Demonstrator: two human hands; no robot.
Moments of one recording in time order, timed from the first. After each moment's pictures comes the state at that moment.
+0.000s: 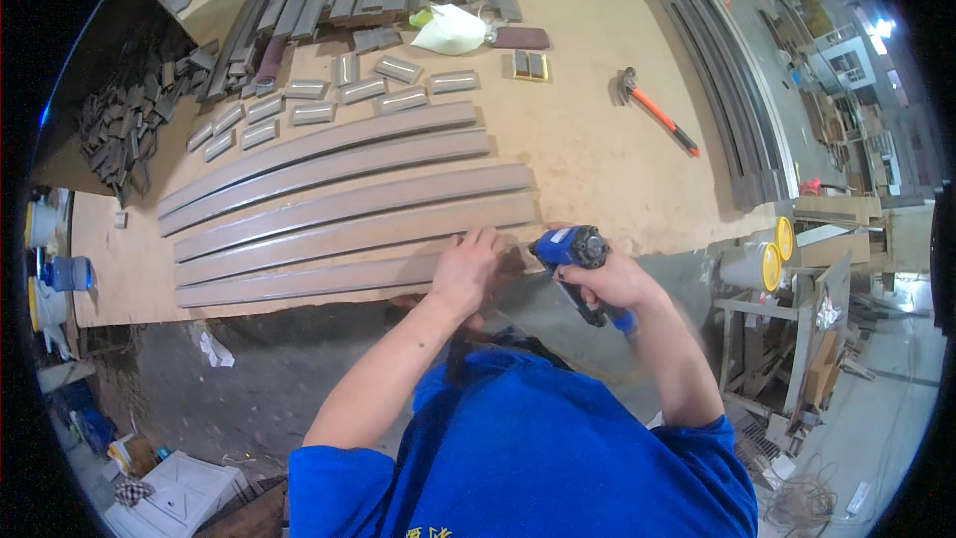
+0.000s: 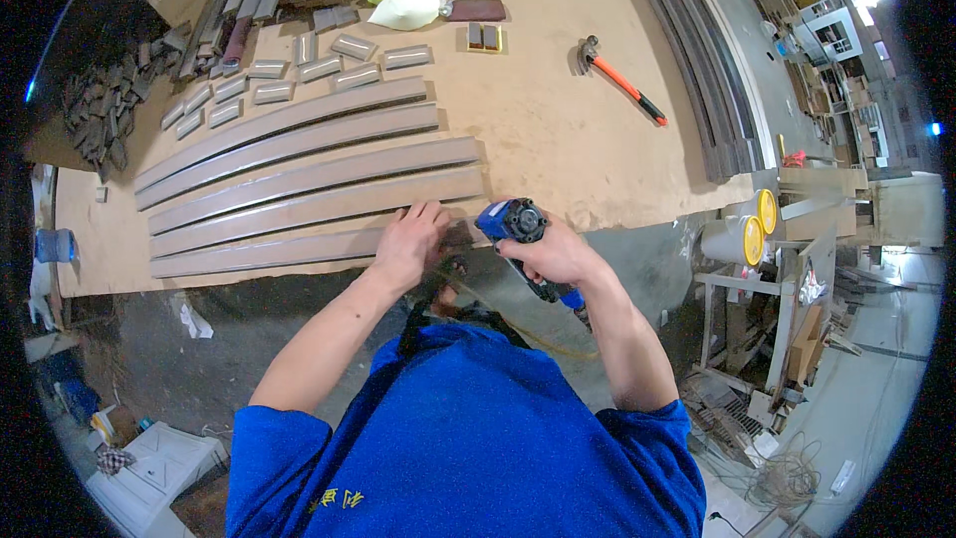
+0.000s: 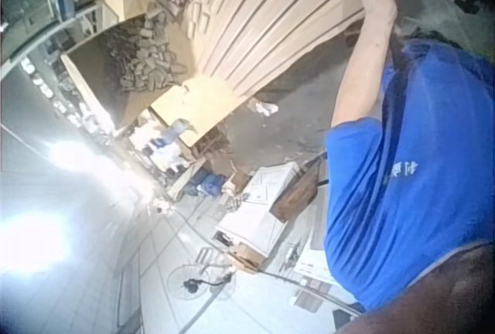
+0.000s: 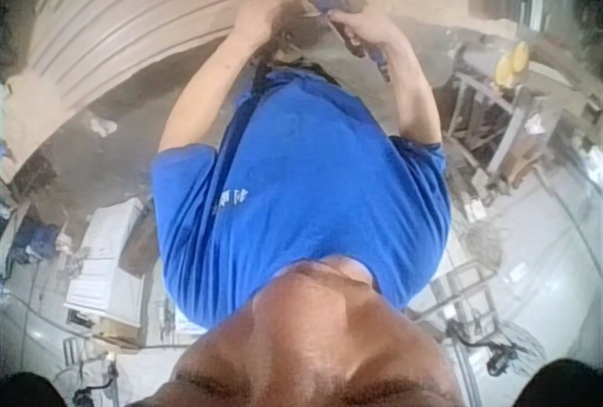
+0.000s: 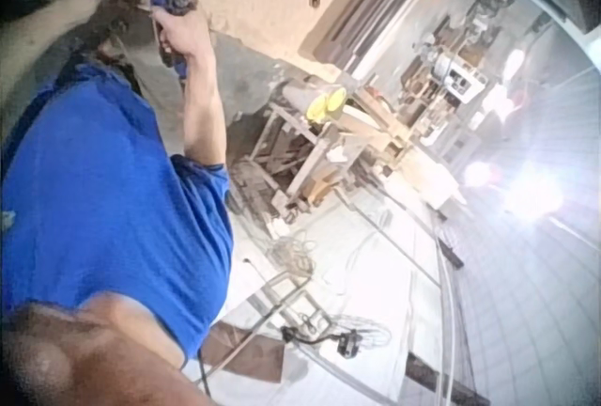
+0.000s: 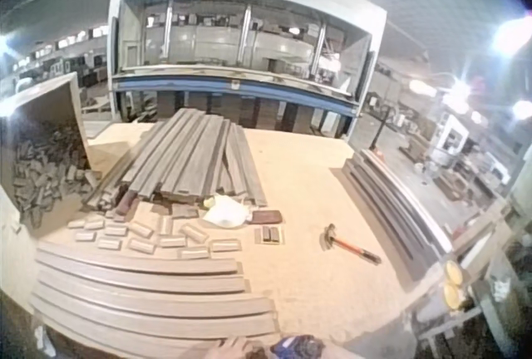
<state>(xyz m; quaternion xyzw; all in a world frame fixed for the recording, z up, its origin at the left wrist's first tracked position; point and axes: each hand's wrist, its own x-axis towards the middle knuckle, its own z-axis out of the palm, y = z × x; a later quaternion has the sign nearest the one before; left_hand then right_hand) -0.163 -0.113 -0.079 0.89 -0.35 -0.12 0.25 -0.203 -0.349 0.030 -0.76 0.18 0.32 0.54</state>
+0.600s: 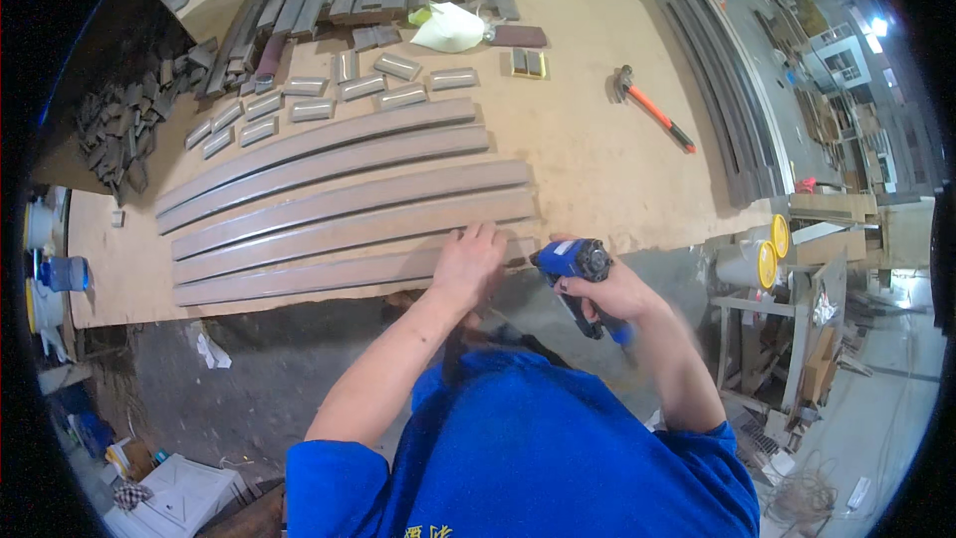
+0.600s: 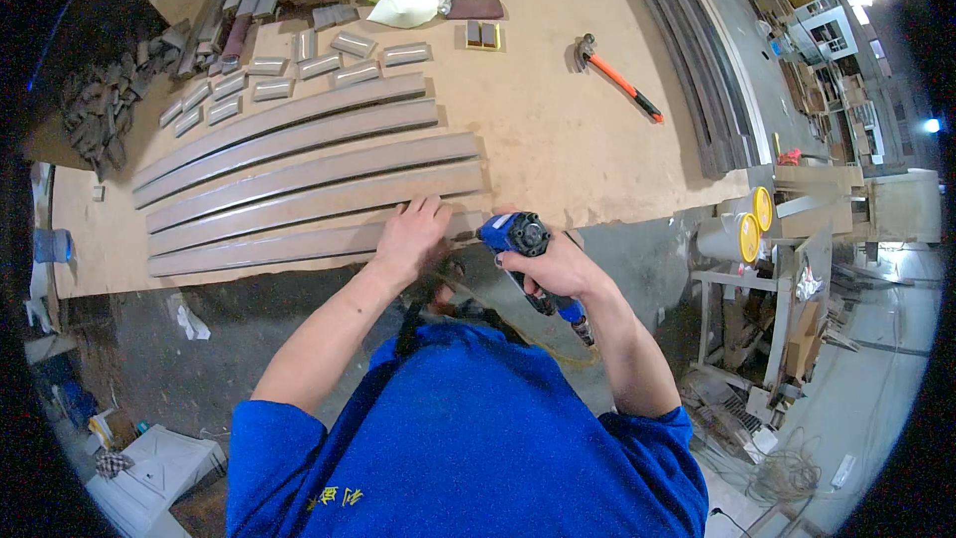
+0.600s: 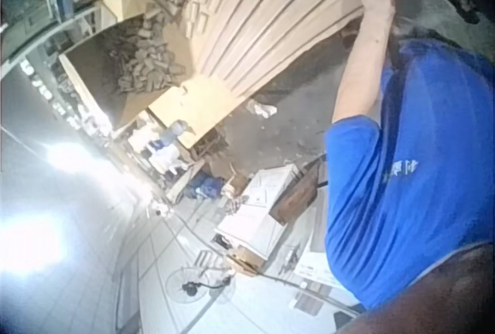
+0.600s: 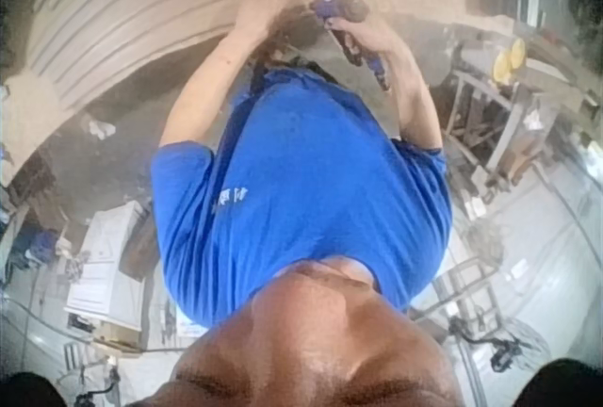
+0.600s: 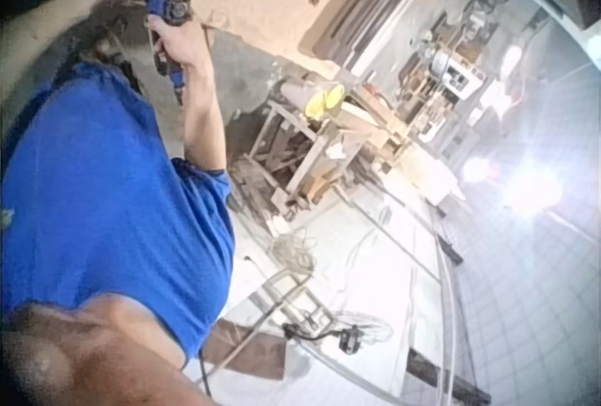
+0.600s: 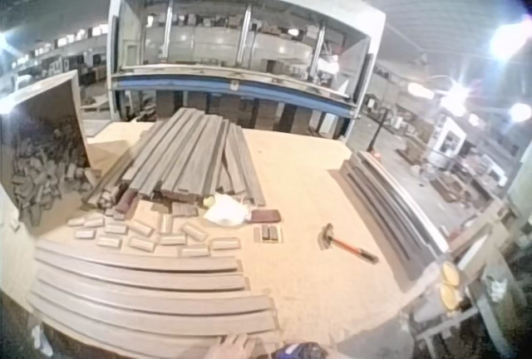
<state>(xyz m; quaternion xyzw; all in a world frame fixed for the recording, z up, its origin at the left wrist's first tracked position) -0.164 -0.118 -0.087 0.91 -0.35 -0.08 0.19 -0.227 -0.344 0.034 -0.74 0.20 0.33 0.55</state>
